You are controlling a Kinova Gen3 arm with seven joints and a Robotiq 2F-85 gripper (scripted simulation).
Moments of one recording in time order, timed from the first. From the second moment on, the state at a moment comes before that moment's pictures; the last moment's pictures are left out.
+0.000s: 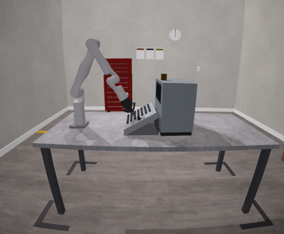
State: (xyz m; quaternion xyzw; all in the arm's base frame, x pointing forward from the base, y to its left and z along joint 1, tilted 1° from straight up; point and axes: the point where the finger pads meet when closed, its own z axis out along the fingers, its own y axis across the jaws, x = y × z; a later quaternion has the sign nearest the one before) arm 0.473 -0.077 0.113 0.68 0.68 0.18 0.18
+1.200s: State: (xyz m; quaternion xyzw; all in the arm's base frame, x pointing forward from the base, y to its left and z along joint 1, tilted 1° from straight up) arm 0.473 -0.079 0.108 0.69 0.68 0.18 0.18
